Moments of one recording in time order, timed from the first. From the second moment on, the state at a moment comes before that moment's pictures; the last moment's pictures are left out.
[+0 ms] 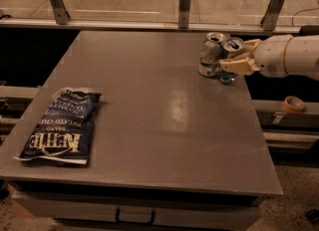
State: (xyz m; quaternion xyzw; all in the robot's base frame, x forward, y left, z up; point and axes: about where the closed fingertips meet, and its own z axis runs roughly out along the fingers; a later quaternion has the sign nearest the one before) arm 0.636 -0.209 0.898 -0.44 0.72 0.10 0.52
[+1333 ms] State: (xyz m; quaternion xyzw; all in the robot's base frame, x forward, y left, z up) arm 0.644 -0.217 0.936 -0.46 0.71 0.09 0.53
